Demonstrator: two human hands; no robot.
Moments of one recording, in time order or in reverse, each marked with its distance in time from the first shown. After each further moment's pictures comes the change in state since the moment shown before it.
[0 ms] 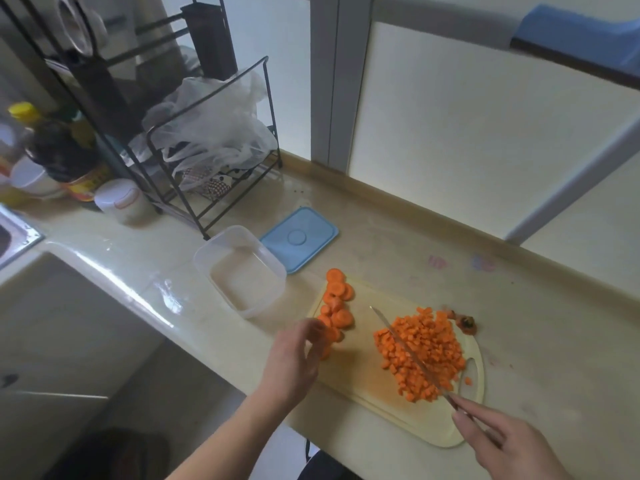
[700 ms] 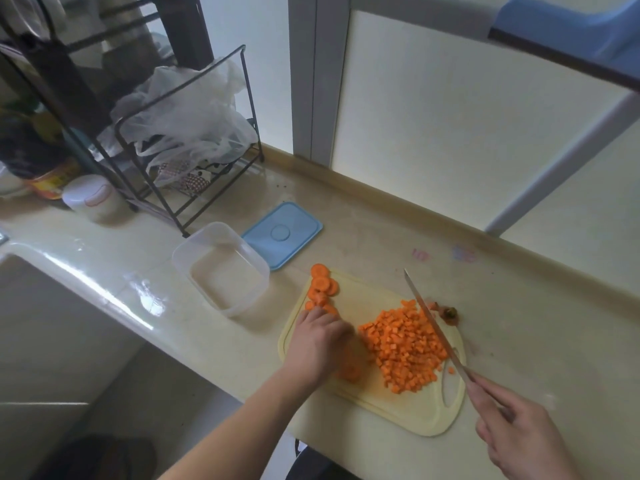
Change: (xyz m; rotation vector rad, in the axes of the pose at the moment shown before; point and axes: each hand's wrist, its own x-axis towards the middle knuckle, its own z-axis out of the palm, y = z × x) left_hand 0.022 -0.002 0.056 0.238 -0.124 0.240; right_hand -0.001 -0.004 -0.010 0.357 0.176 0.131
